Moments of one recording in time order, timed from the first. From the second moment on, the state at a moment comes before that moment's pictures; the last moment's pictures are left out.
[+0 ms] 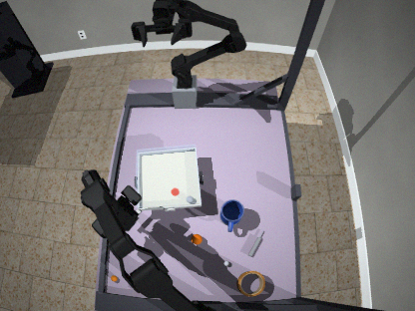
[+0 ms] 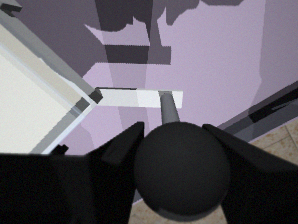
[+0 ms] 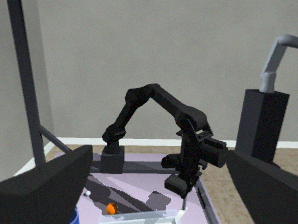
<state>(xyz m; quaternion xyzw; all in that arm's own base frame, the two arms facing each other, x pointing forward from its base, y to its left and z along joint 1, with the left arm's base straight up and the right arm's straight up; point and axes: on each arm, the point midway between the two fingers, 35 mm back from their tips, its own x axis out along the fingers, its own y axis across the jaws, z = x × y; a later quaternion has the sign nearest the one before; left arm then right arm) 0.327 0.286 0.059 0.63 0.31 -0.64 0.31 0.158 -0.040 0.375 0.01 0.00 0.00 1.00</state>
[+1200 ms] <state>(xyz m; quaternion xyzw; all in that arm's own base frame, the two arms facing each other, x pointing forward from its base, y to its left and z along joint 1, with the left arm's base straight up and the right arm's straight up) 0.327 0.286 0.058 0.63 0.31 -0.64 0.31 0.158 -0.040 0.375 0.01 0.00 0.00 1.00</state>
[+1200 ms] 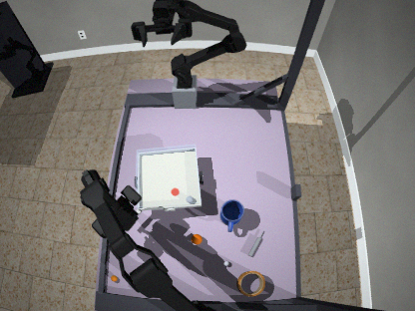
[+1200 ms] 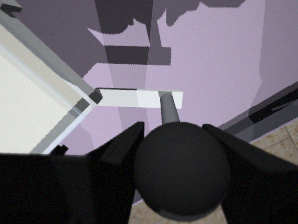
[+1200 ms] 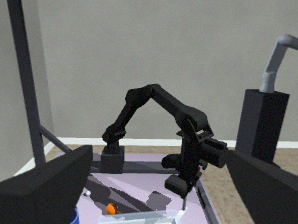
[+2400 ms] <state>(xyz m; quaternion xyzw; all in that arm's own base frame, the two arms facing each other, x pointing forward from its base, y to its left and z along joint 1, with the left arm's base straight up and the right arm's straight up) 0.328 0.286 0.059 0.63 0.31 -0.63 0.31 0.158 -0.040 0.375 0.01 0.00 0.00 1.00</state>
